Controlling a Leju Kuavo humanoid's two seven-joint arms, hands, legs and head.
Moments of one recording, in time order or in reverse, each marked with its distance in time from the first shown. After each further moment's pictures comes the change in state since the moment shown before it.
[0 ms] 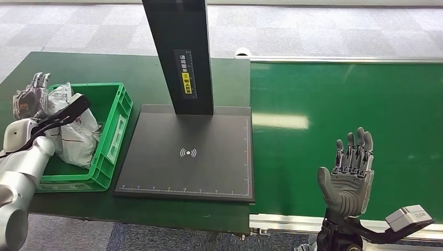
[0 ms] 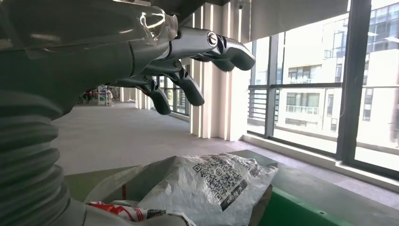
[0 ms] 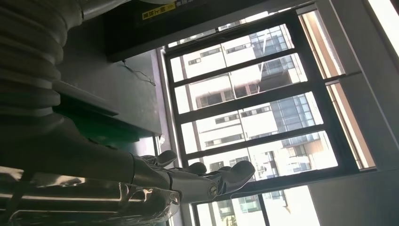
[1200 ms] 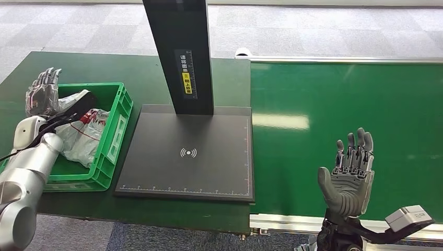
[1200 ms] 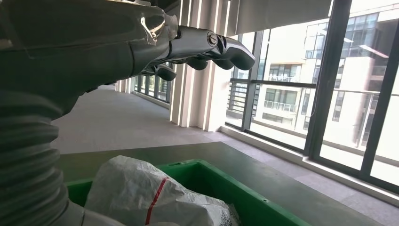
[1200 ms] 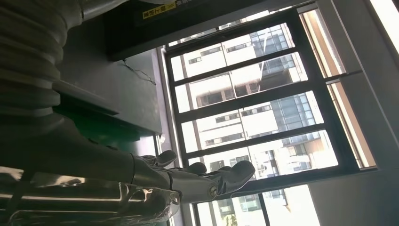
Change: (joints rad) left arm -0.010 -0.053 0.001 0.000 0.082 -0.012 -0.083; right arm 0.002 0.000 -0.001 0.000 0.016 -0.016 0.010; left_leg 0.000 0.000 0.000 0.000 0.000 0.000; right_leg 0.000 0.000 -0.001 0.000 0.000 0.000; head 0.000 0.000
